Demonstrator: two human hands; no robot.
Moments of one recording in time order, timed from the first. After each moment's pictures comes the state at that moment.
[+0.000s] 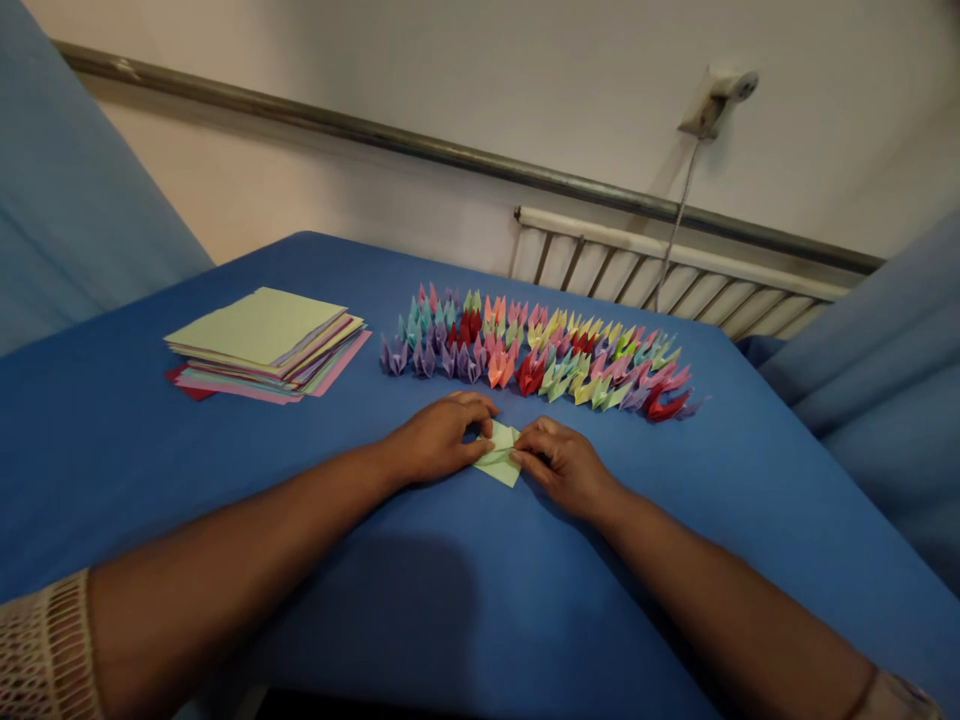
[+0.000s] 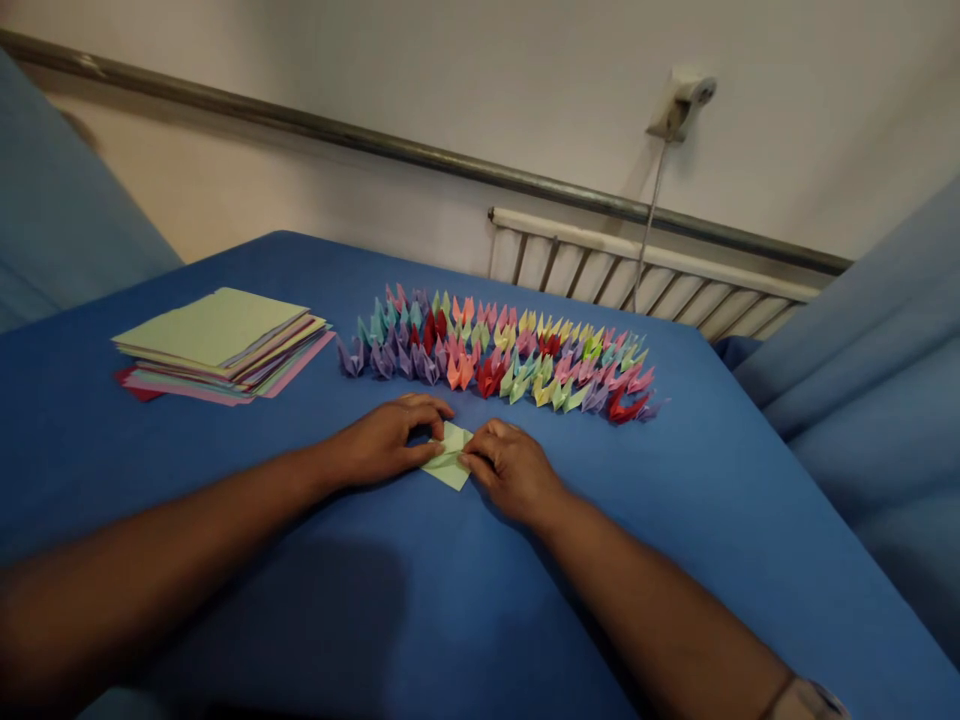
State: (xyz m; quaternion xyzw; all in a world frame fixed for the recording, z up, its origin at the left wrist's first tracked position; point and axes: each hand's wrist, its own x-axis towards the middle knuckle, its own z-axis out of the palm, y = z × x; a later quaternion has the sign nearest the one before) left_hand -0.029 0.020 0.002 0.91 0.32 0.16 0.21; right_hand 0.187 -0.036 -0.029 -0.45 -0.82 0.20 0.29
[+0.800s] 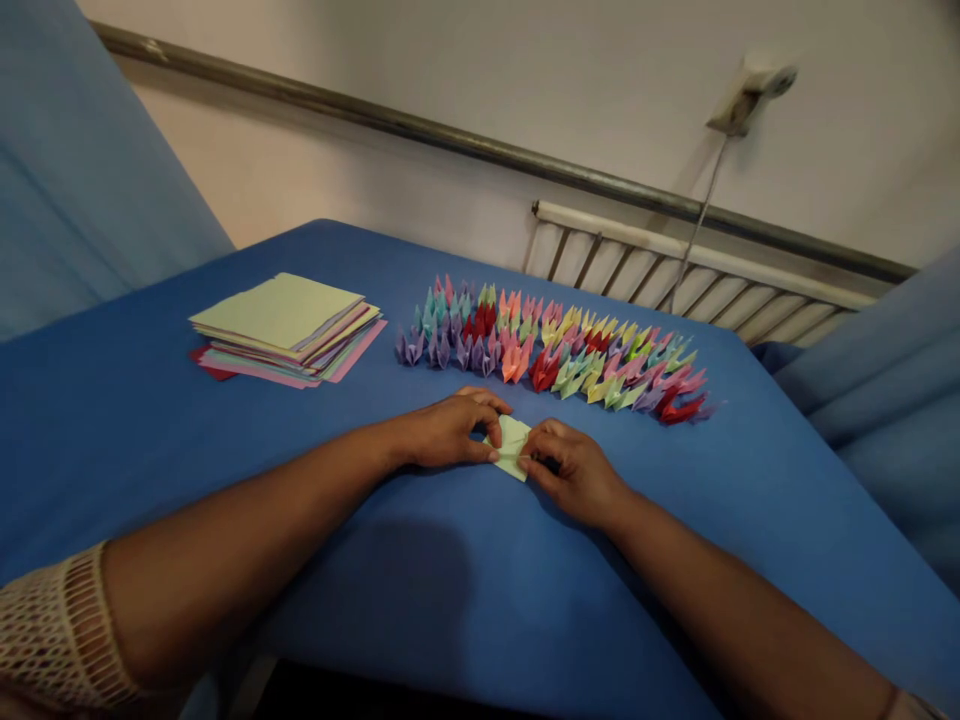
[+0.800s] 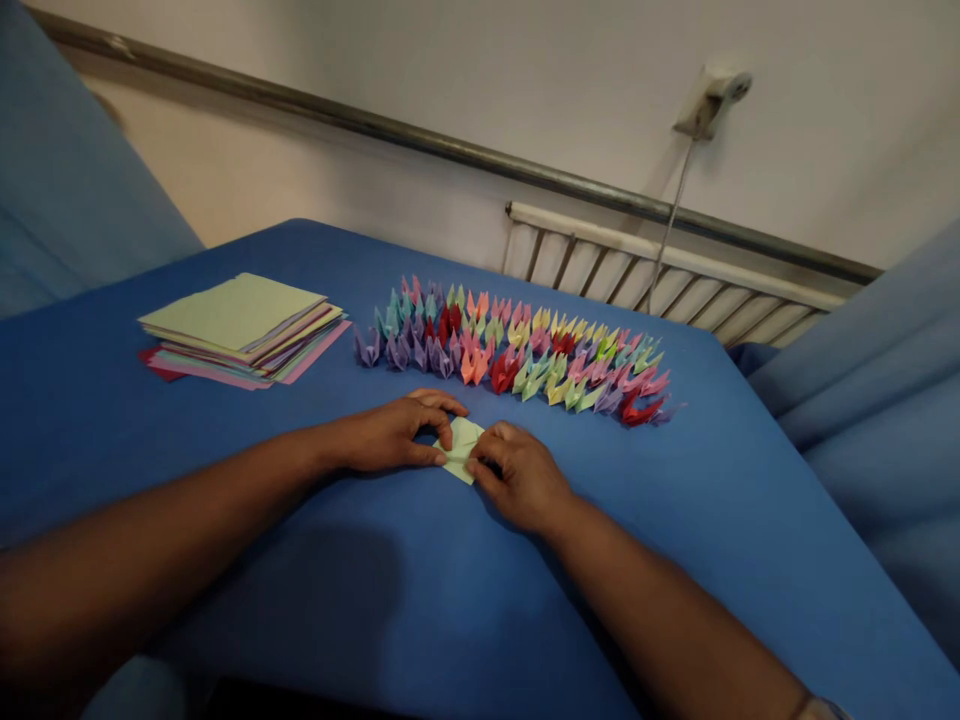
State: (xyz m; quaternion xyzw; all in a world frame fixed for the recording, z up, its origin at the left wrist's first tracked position) left_hand -0.041 0.031 -0.002 0.92 0.27 0.11 0.27; right_hand 0.184 -0.047 -0.026 -0.44 -0.82 0.21 0.29
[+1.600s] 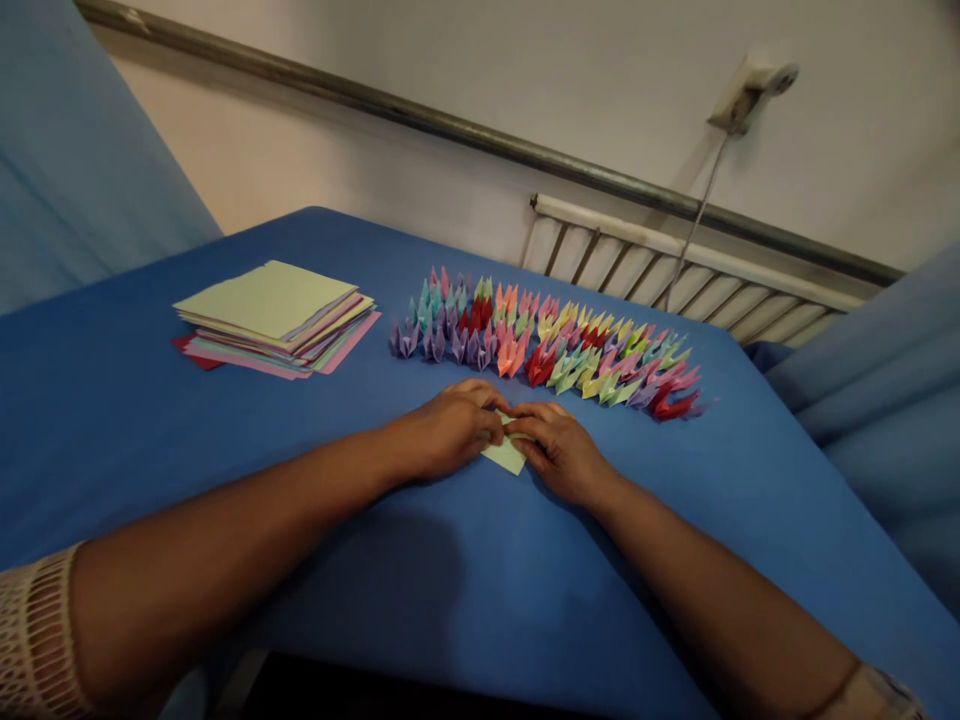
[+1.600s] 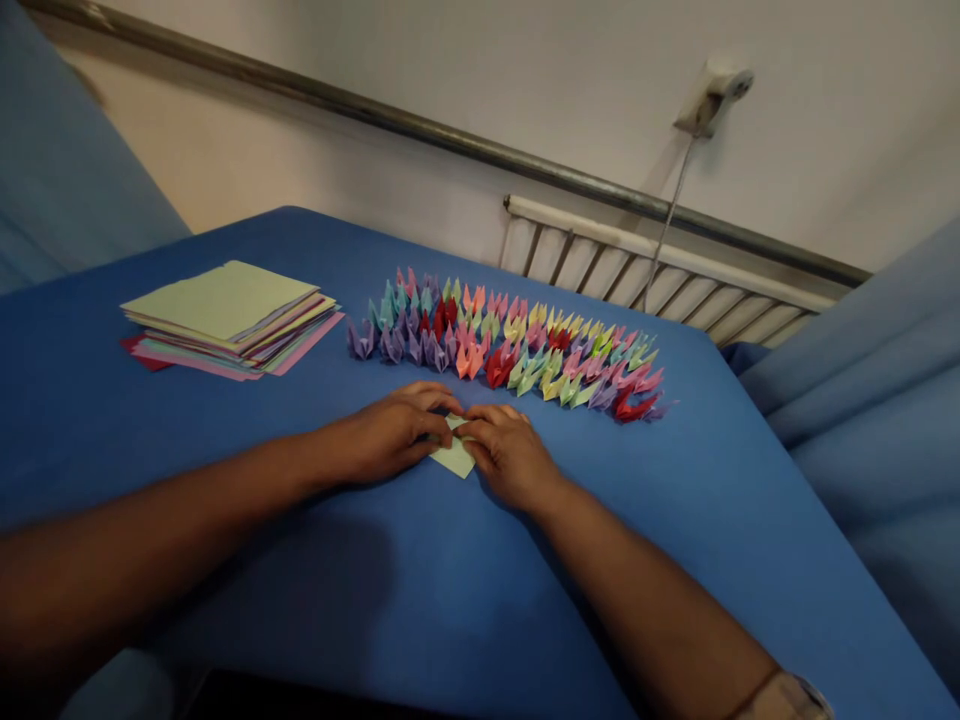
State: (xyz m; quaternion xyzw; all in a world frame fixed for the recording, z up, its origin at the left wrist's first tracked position) left_hand -0.032 0.011 0.009 0.95 0.26 0.12 0.16; right_hand 0.182 -0.029 -0.029 -0.43 -0.86 0.14 0.24
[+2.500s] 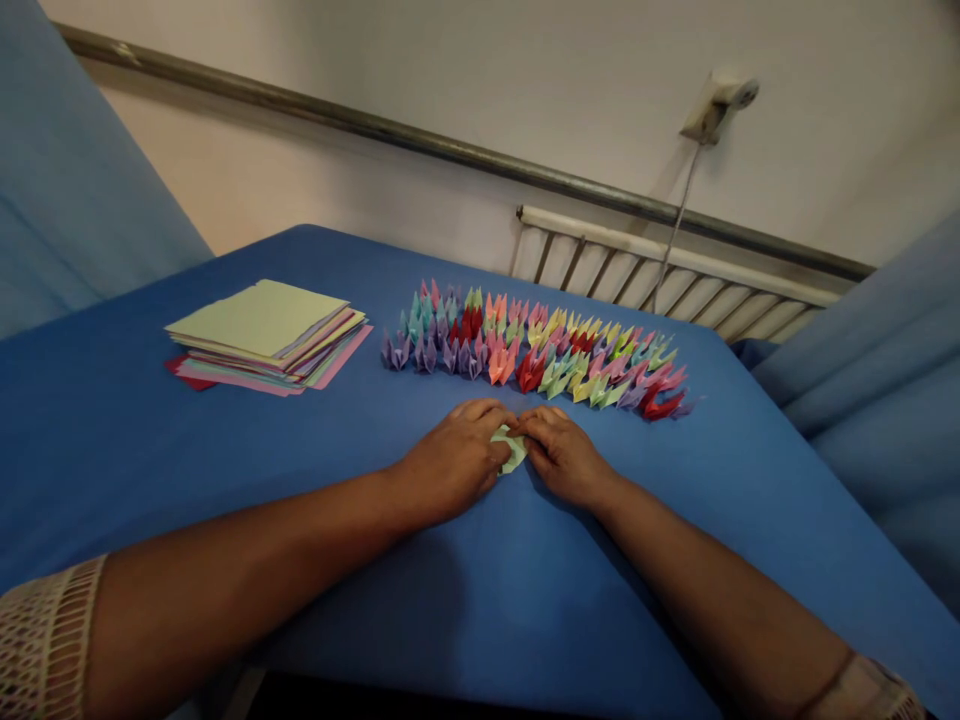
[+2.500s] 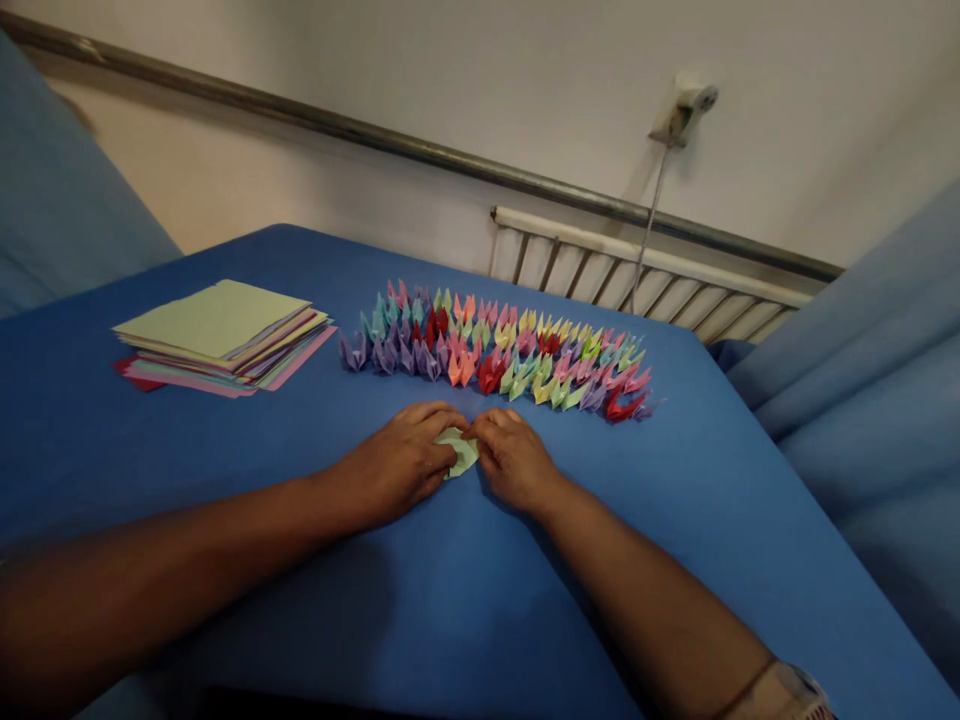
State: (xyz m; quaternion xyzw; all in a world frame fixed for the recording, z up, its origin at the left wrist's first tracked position) left_hand -0.014 -0.016 0.005 0.96 0.24 0.13 0.01; right_hand 0.191 -0.028 -0.029 -0.44 -0.85 0.14 0.26
